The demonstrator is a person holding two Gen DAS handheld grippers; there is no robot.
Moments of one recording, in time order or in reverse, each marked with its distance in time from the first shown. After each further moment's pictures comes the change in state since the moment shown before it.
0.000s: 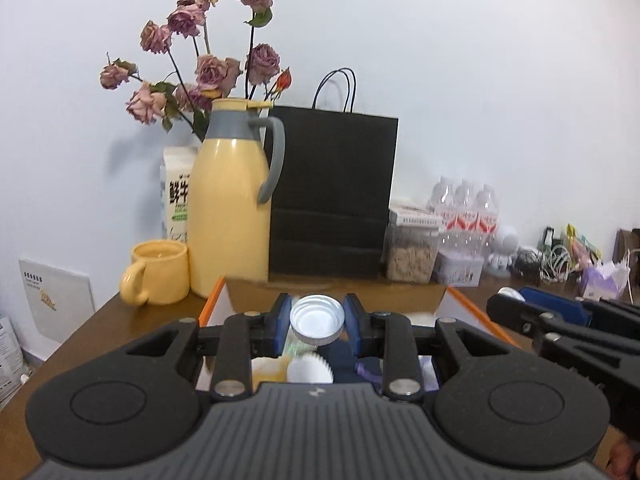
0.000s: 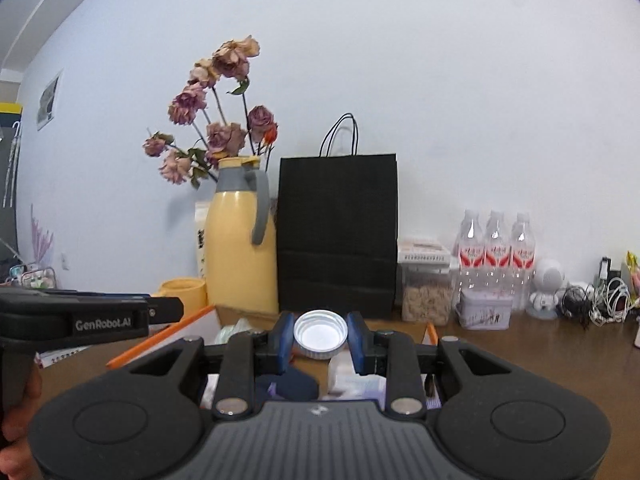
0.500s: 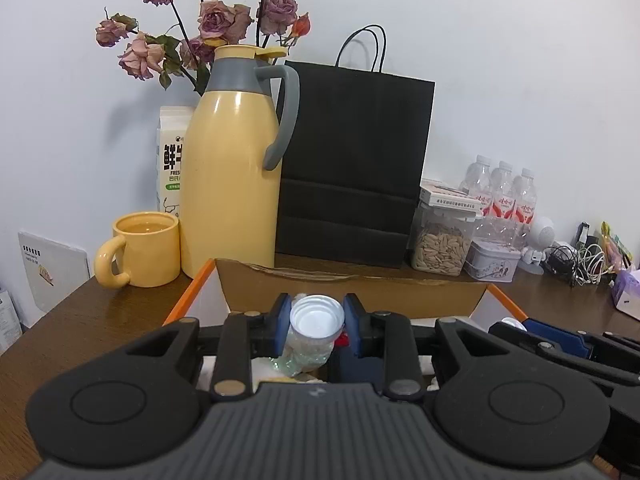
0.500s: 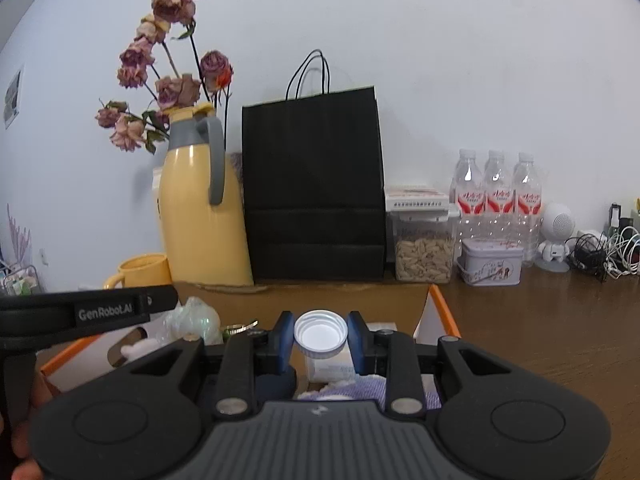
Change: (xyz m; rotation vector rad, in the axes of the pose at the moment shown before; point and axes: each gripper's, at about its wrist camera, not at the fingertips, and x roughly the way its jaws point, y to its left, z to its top) left arm 0.081 0.001 -0.013 -0.046 0.068 0.054; right arm 0.085 -0.022 -0.023 0.084 0.129 -0.028
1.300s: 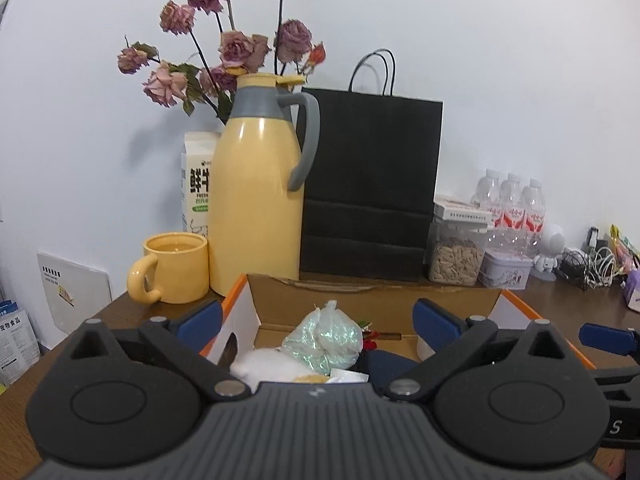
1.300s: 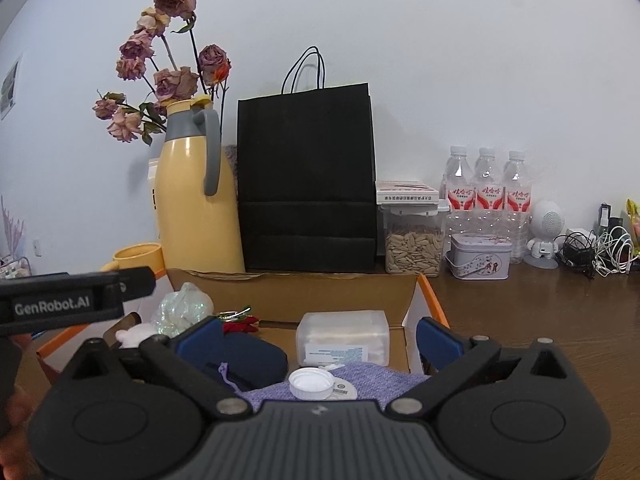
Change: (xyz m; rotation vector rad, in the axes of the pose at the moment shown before) left arm -0.028 0.009 -0.007 0.028 -0.079 0.052; right arm -0.013 0.001 -0.009 -0.013 0.002 -0.032
